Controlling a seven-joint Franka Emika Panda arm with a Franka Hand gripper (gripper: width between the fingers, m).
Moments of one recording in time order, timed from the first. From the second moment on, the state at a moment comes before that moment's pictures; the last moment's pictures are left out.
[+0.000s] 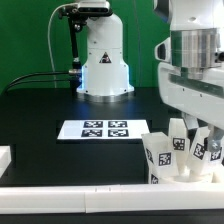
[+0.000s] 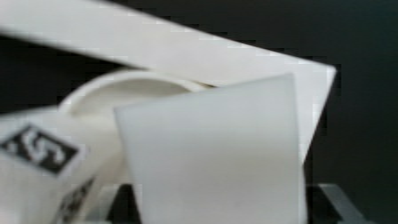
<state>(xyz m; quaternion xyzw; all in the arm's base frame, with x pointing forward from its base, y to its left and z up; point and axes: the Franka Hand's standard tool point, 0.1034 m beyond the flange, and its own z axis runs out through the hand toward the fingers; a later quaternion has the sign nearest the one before) 0.601 0.115 0.077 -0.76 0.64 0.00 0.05</state>
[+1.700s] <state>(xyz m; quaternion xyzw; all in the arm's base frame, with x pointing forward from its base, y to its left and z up) 0.605 0.137 0.103 -0.98 0.20 -0.01 0.04</state>
